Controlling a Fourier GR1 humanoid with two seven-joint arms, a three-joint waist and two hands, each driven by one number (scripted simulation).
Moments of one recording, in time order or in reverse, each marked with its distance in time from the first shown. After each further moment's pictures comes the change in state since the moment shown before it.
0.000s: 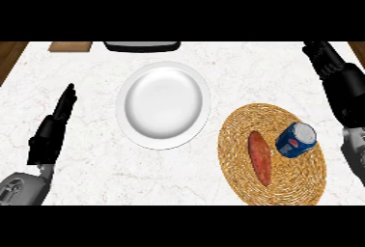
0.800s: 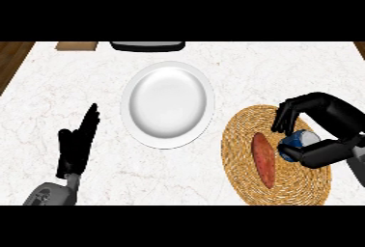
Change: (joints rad) left arm 0.052 -0.144 -0.042 0.017 0.076 0.045 0.209; right arm 0.059 -0.100 0.095 0.052 -0.146 0.617 -0.395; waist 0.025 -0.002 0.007
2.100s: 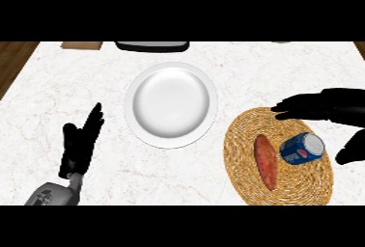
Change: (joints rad) left arm 0.001 -0.010 -0.014 -0.070 -0.030 0.017 0.125; right arm -0.246 -0.327 0.300 0.205 0.672 0.092 -0.471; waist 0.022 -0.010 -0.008
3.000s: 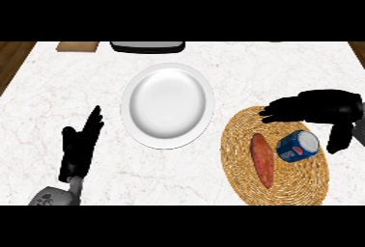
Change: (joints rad) left arm 0.032 -0.029 0.027 -0.018 -0.031 -0.008 0.005; right arm -0.138 0.098 0.210 0.234 0.179 -0.103 -0.112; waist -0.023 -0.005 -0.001
